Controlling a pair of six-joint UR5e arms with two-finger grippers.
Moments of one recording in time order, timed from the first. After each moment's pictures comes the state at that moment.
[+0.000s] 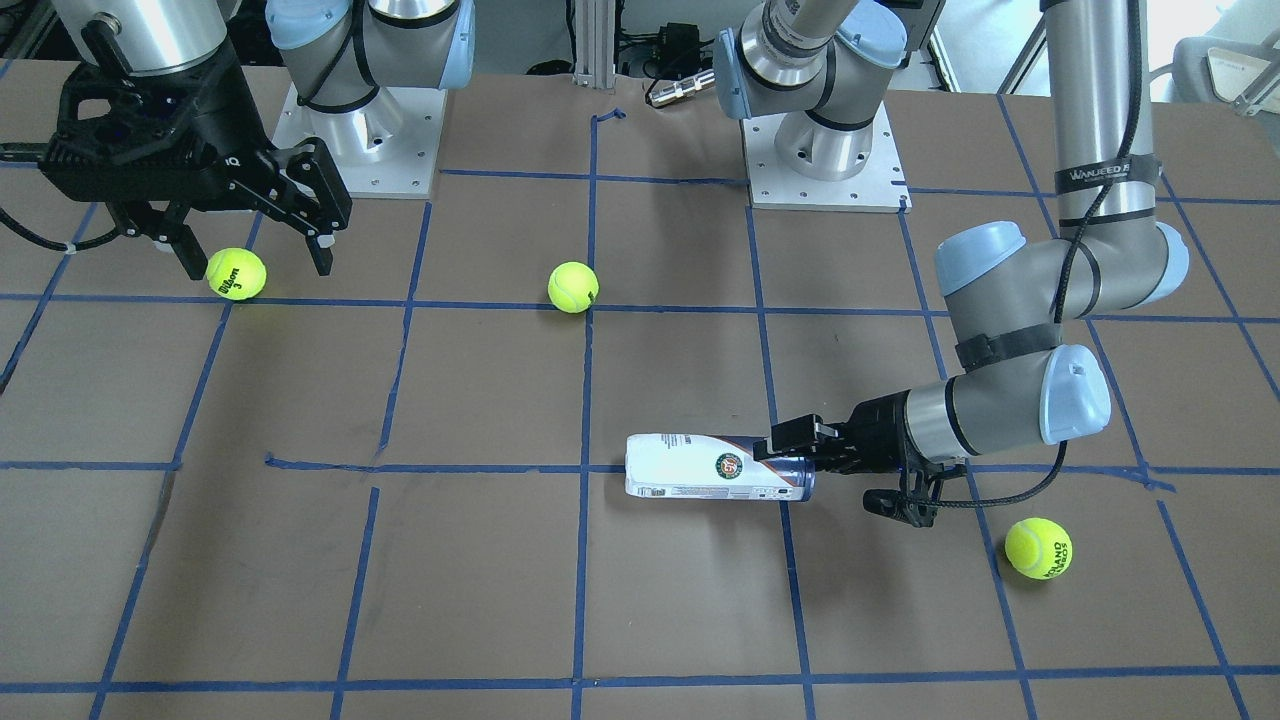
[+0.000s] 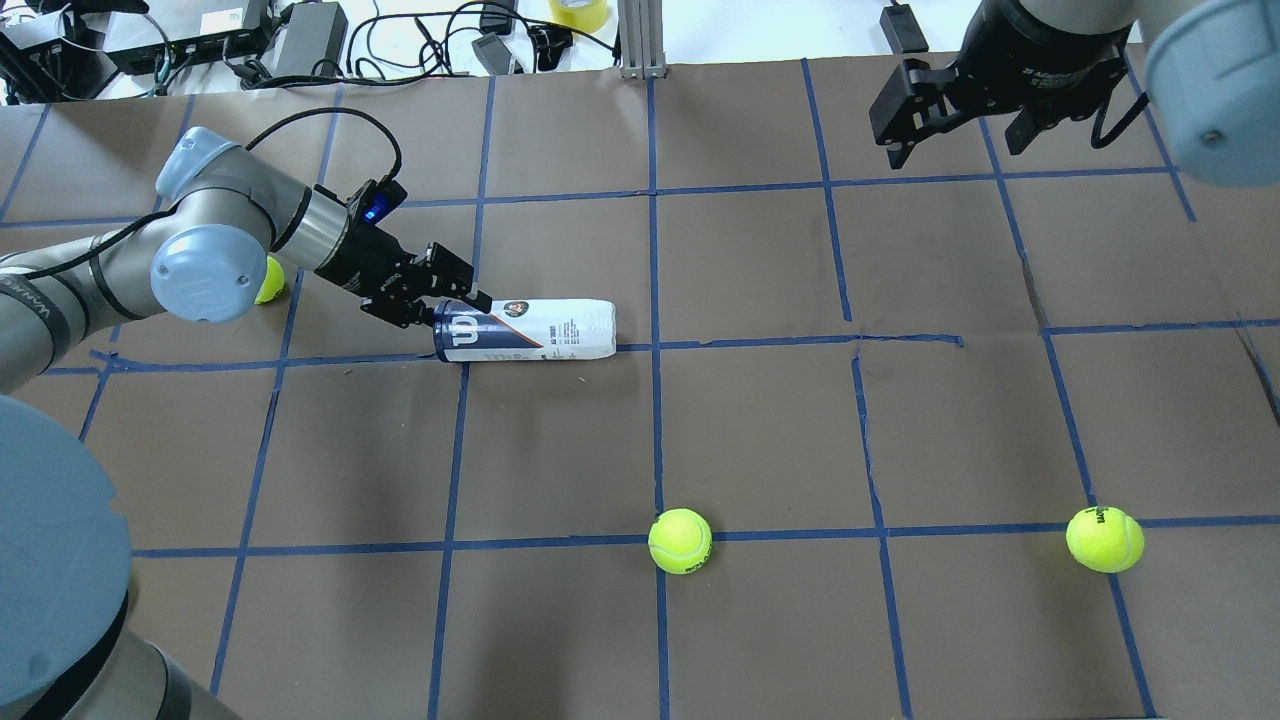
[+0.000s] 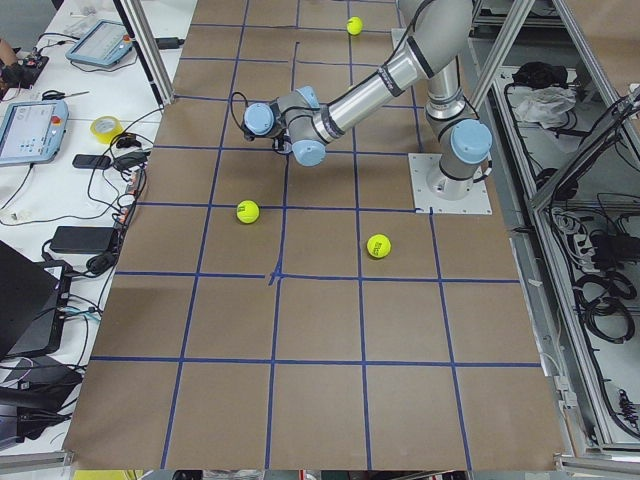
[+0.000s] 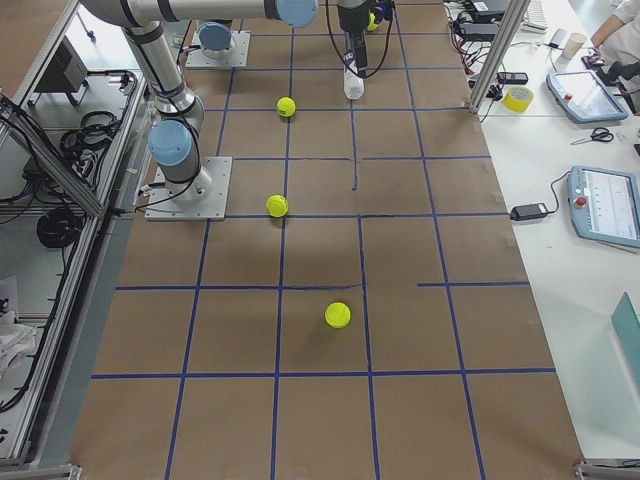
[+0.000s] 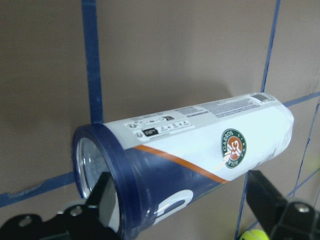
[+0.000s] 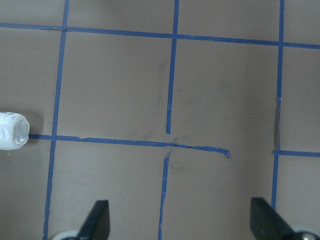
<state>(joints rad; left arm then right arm) -1.33 -2.01 -1.80 -1.23 0.97 0.34 1.57 -1.59 1.56 -1.73 -1.57 -0.08</state>
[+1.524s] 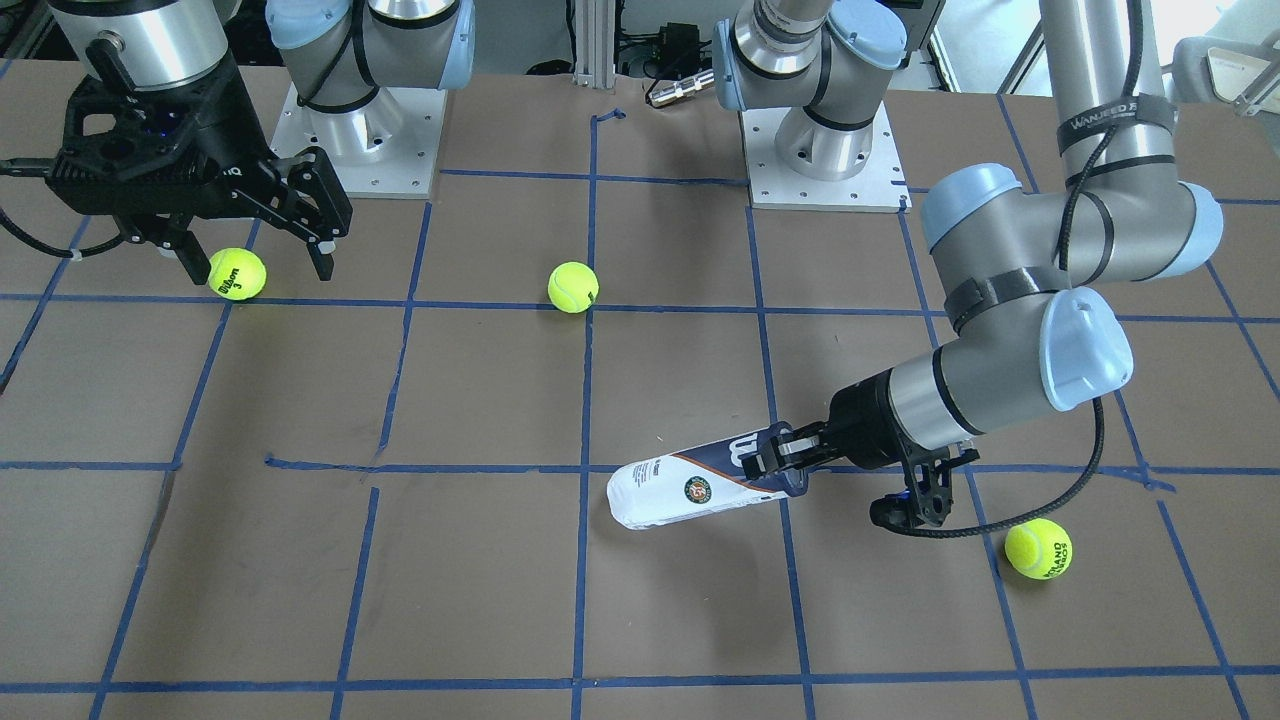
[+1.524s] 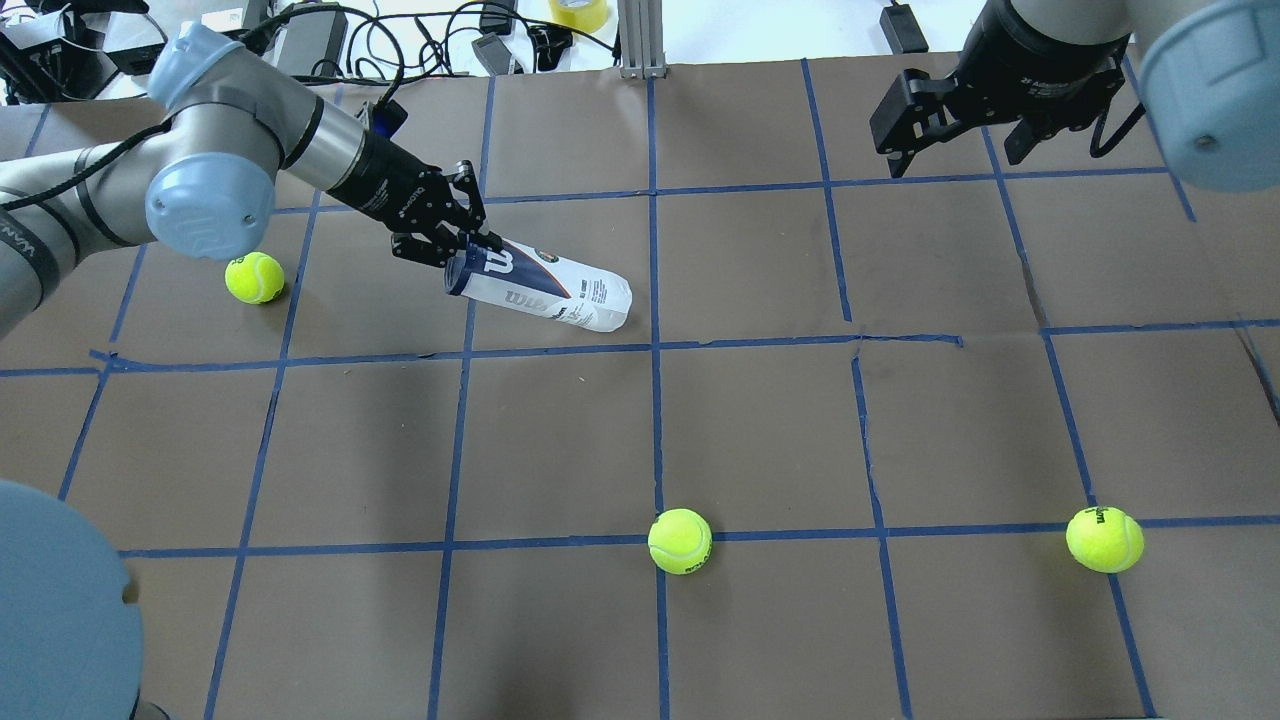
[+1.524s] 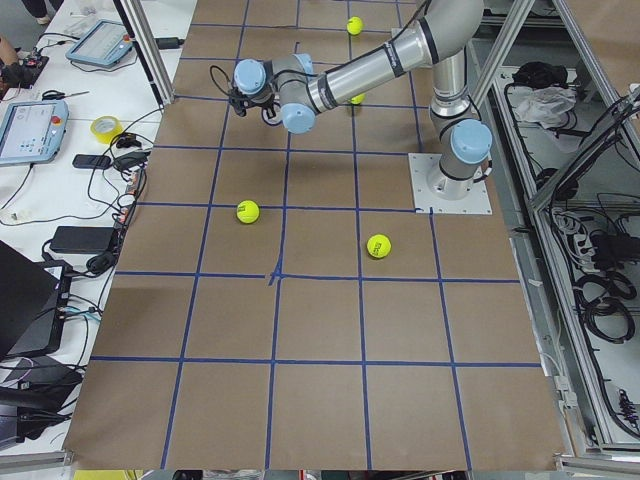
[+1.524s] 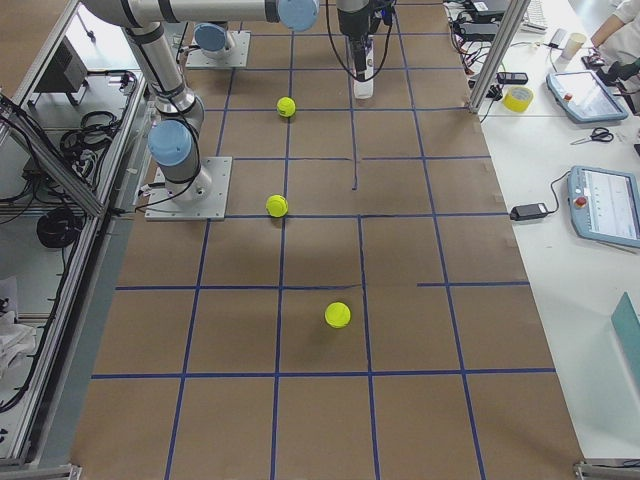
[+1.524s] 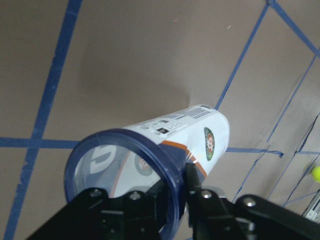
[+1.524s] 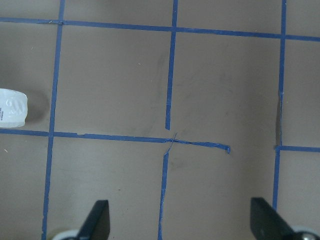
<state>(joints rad) -1.46 -1.94 -1.64 -1.23 1.01 -0.19 1.56 -1.59 1.57 -1.73 -1.57 -0.08</state>
